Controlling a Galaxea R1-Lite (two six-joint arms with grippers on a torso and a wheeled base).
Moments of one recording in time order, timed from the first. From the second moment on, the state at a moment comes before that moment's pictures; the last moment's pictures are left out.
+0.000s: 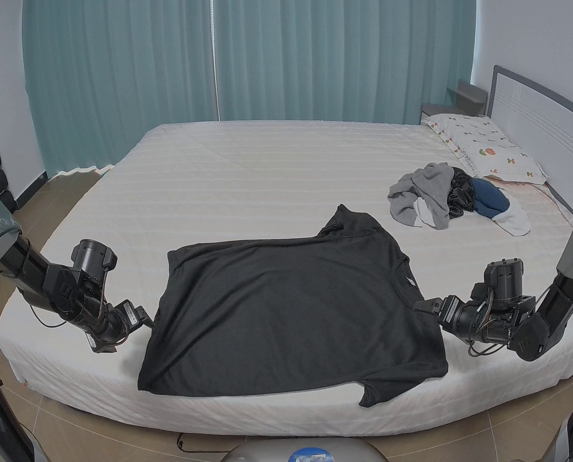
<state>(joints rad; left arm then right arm) -0.03 1.99 -0.85 -0.03 -0.01 -0.67 0.18 2.05 -0.50 -0.93 0.16 0.70</state>
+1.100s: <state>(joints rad) -0.01 2.04 -0.96 -0.13 -0.12 -0.80 0.20 2.06 -0.50 -0.97 0.17 0.76</state>
